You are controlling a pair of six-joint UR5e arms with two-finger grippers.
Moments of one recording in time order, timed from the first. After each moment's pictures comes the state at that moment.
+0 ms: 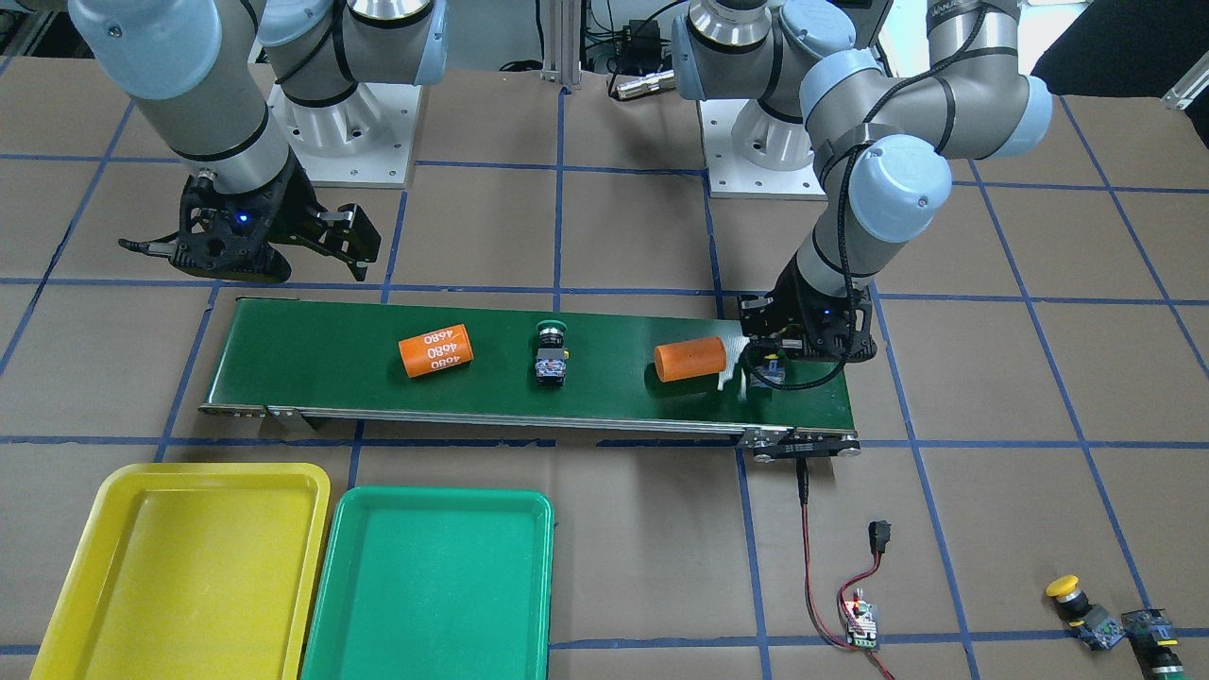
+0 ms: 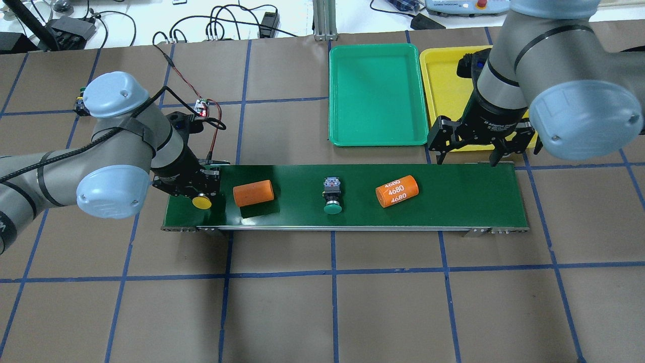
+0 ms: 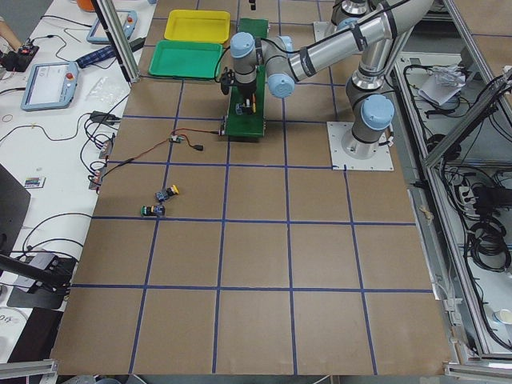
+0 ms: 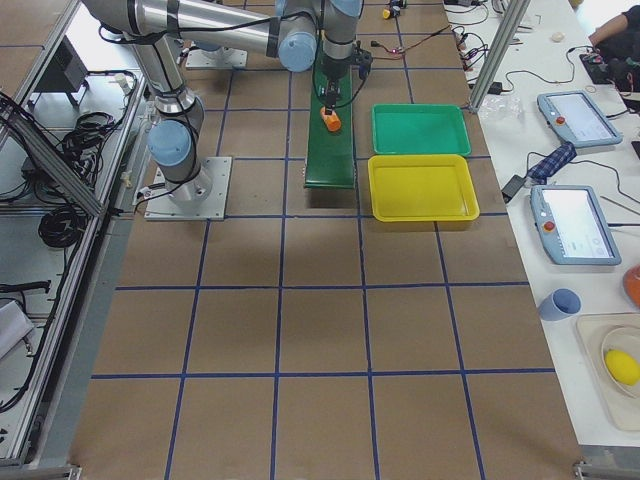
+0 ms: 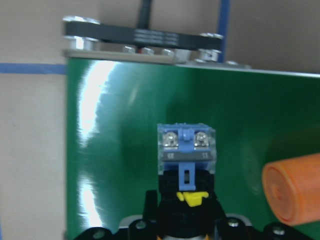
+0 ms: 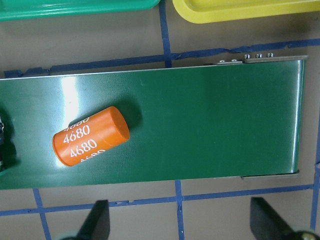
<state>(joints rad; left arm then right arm) -1.50 -1.67 -2.04 -1.10 1.53 0.07 1.56 -1.58 1.79 -1.70 -1.56 0.08</state>
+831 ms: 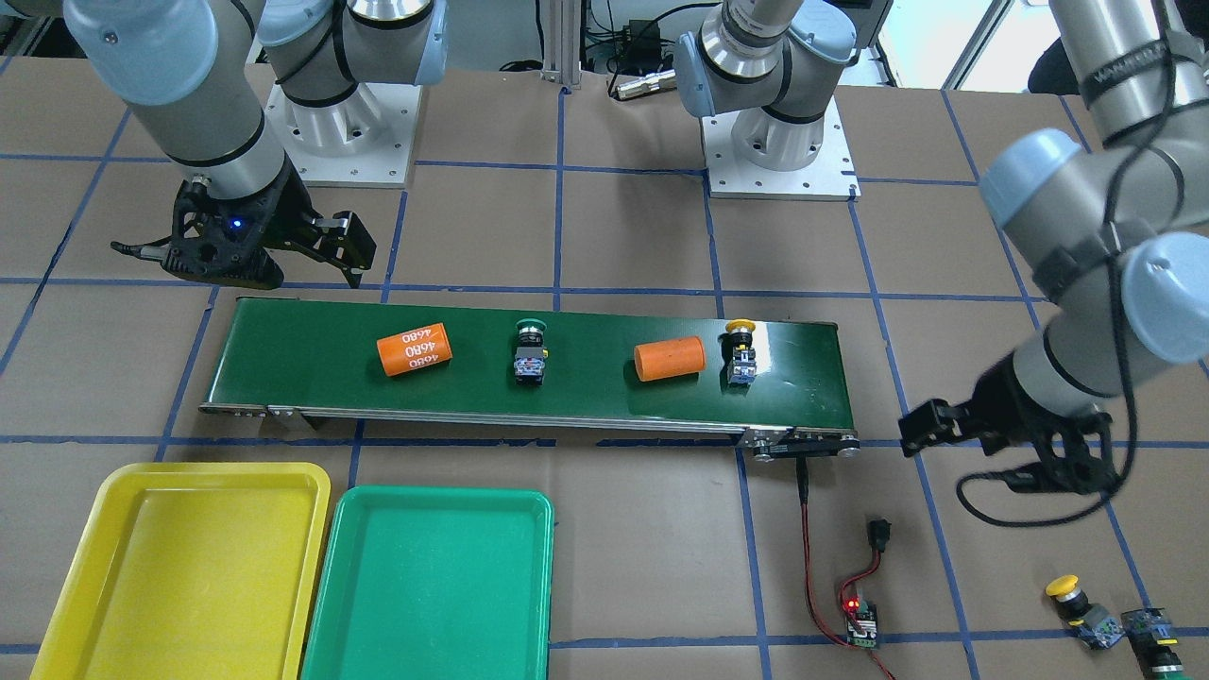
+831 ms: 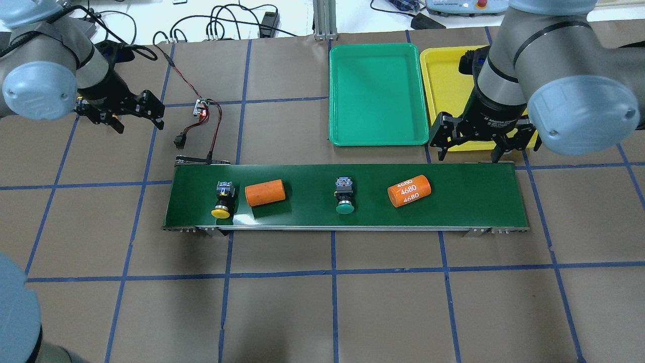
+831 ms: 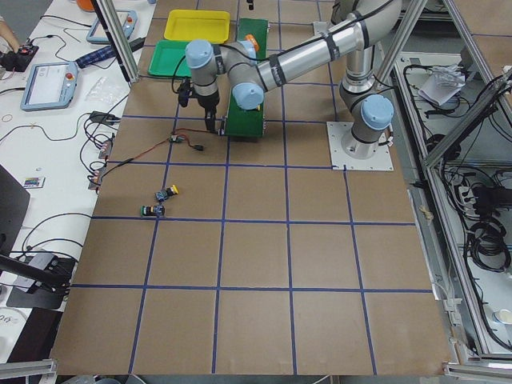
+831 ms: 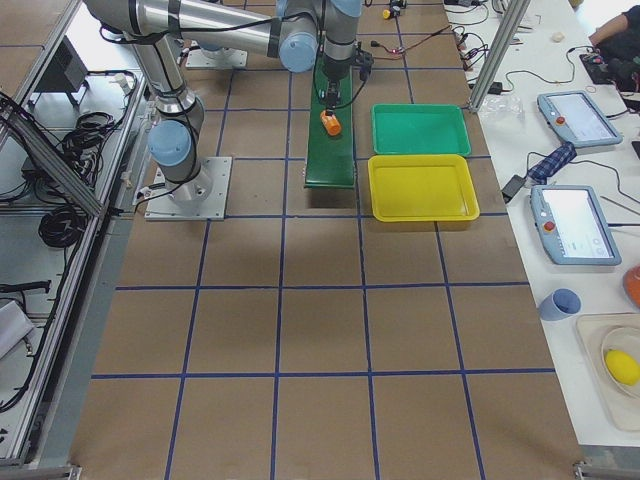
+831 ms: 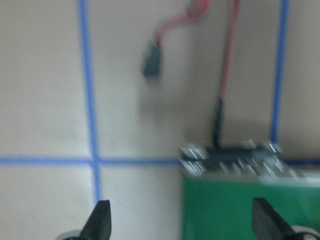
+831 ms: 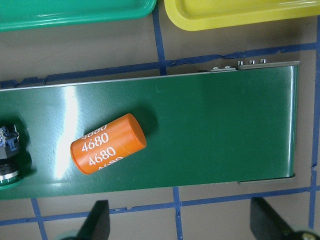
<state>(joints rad) -1.24 -2.00 -1.50 -1.20 1.55 0.30 1.56 -1.57 1.78 -1.71 -1.57 0.09</state>
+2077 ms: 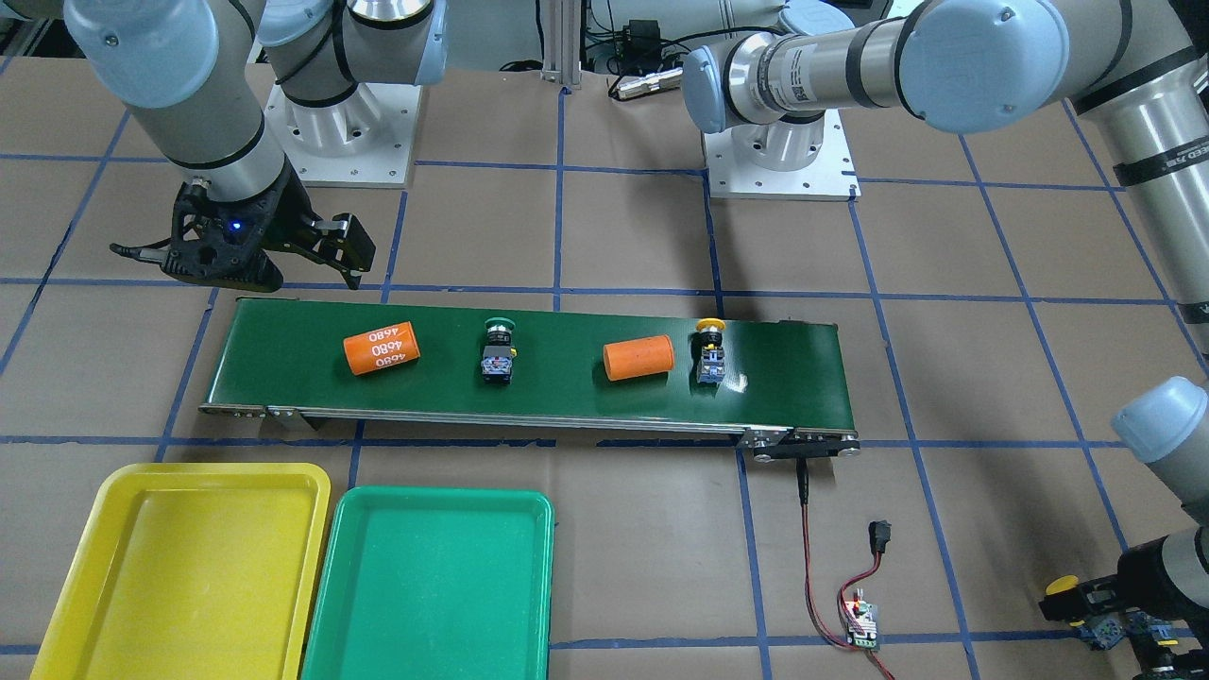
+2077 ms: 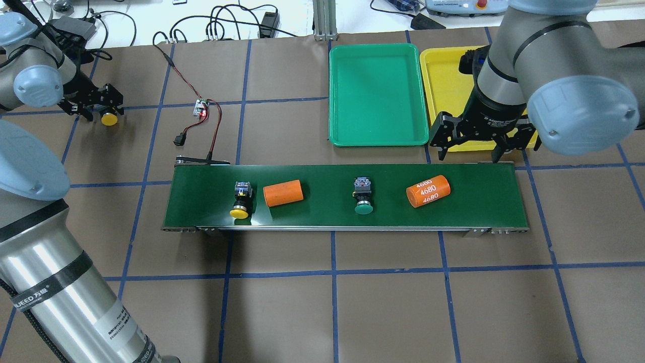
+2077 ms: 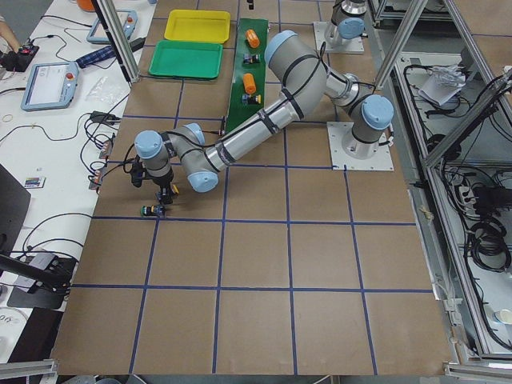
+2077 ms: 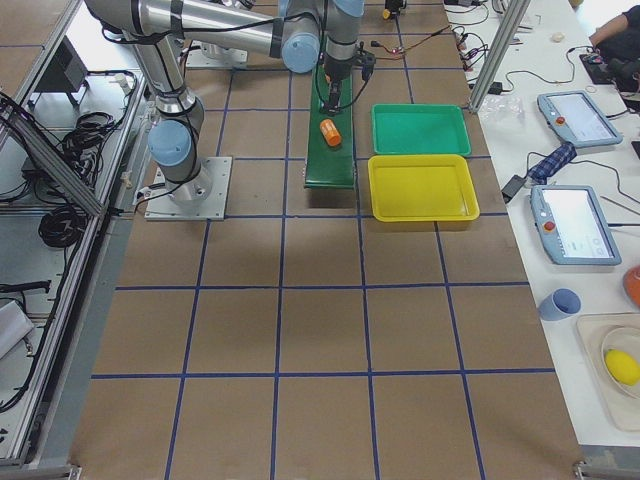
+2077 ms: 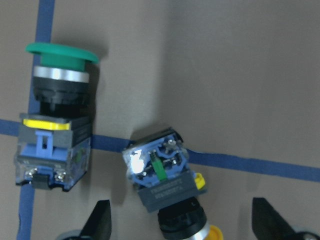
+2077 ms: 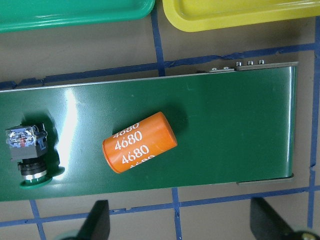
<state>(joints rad) -1.08 -2.45 -1.12 -1.12 1.54 0.31 1.56 -1.56 1.78 -1.71 -1.57 0.10</state>
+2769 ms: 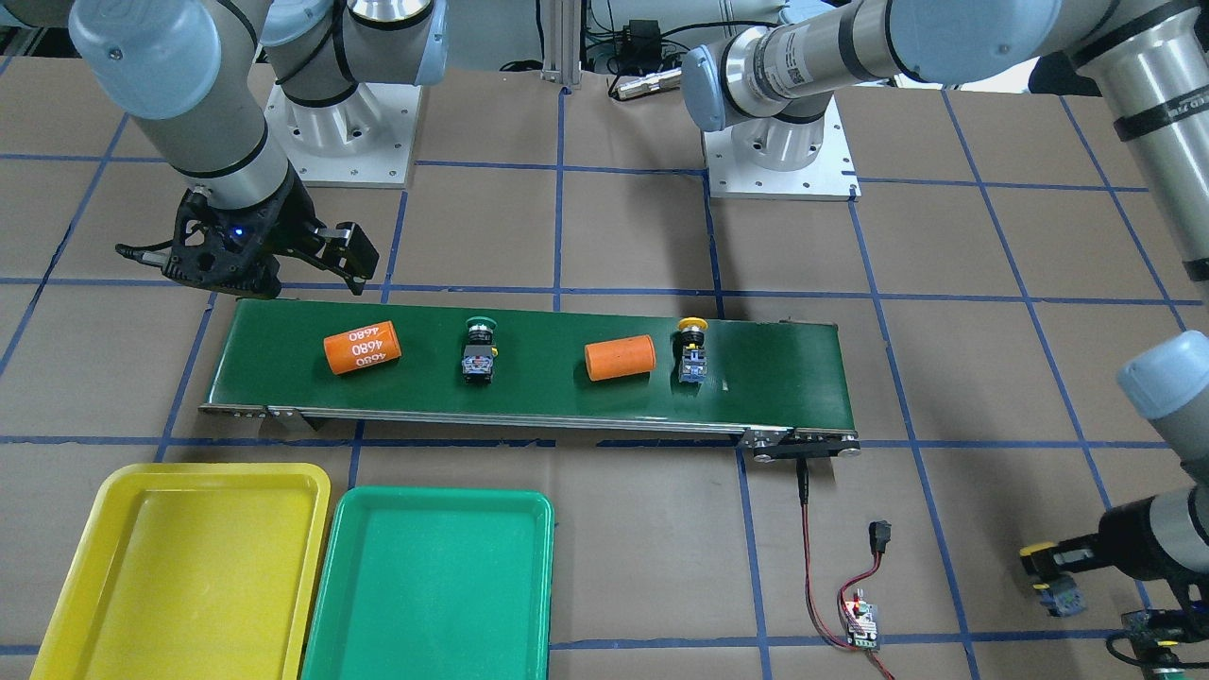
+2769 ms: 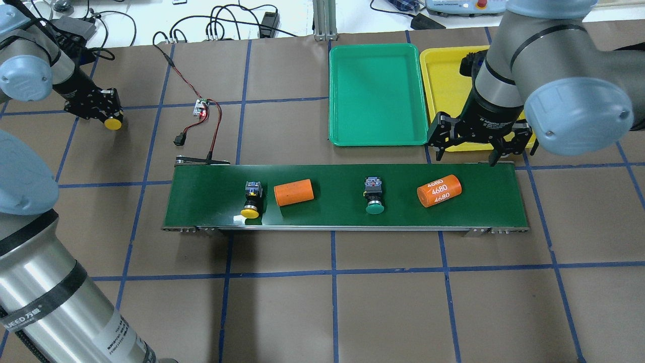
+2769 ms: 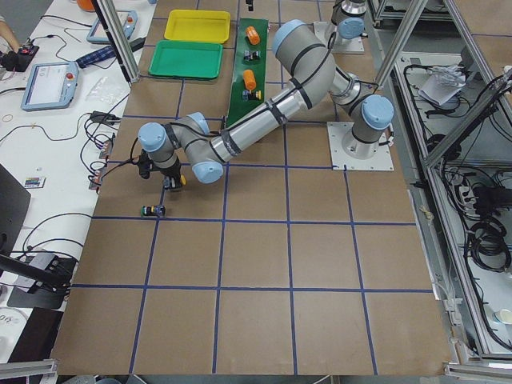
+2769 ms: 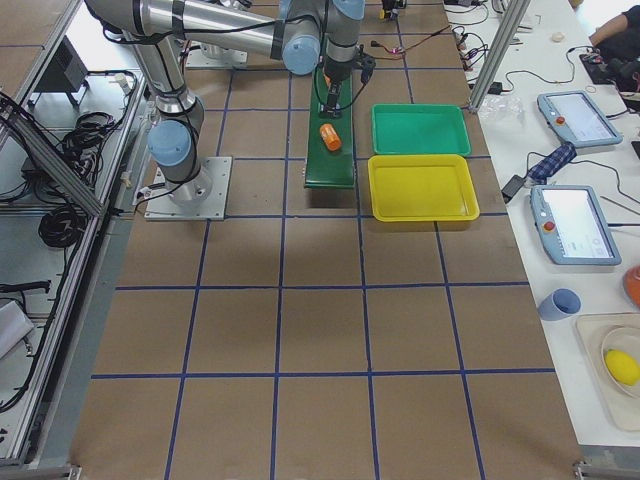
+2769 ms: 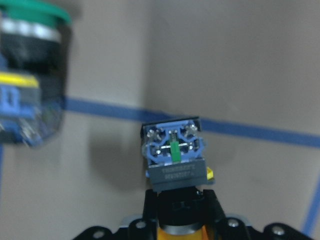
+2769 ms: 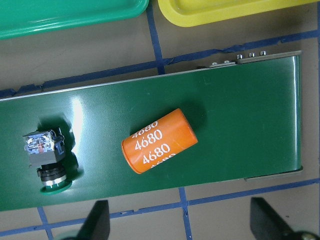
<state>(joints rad) -1.12 -2.27 -1.28 -1.26 1.50 0.30 1.56 -1.55 1.79 -1.71 -1.56 0.16</state>
